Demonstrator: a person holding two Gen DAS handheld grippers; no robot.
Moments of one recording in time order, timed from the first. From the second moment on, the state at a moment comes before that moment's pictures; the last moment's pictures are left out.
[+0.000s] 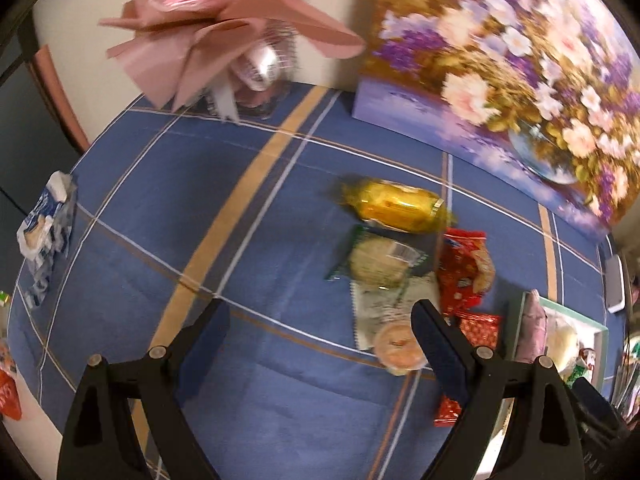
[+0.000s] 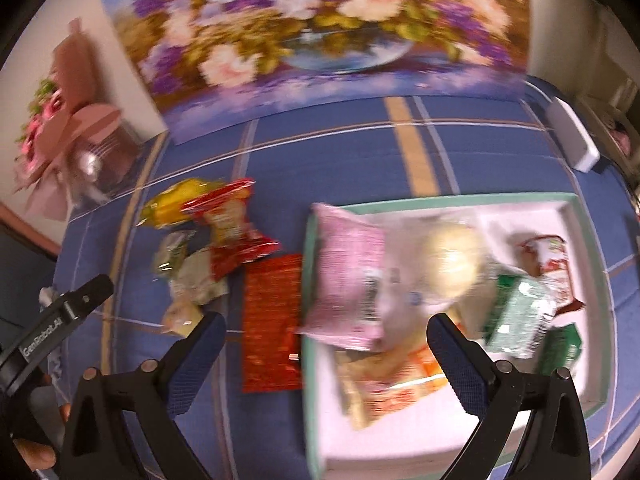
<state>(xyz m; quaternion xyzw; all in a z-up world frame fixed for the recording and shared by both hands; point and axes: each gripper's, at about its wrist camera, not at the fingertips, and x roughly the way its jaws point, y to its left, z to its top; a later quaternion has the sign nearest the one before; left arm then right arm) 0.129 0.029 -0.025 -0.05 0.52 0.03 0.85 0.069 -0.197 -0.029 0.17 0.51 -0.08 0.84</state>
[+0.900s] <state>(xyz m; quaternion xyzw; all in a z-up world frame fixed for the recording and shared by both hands) 0.144 0.034 -0.077 -0.11 0.59 0.01 0.80 0.089 -0.145 -0.065 0.17 0.54 -0.03 0.83</state>
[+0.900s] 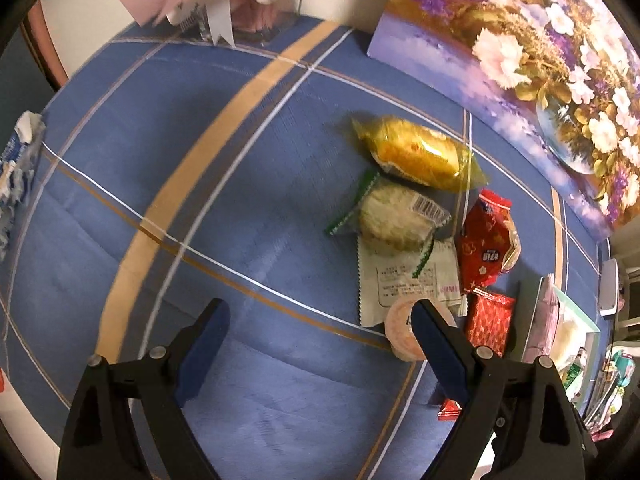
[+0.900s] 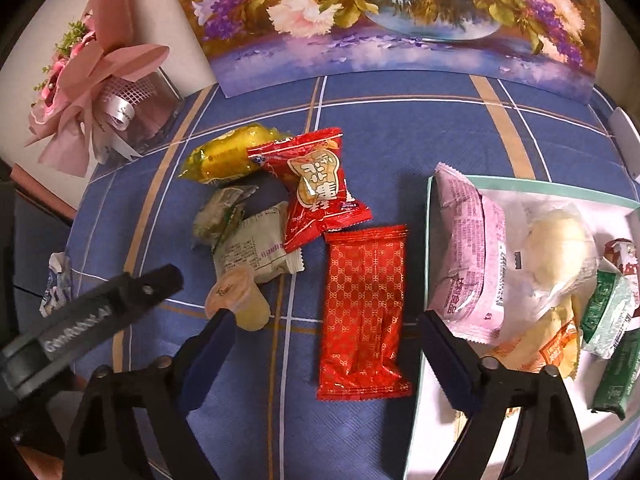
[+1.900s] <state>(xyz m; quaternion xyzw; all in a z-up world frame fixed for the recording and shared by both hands) 0.149 0.027 -0.088 -0.12 0.61 0.00 0.79 0.103 -0.133 -0.093 0.13 0.57 -0.04 0.81</state>
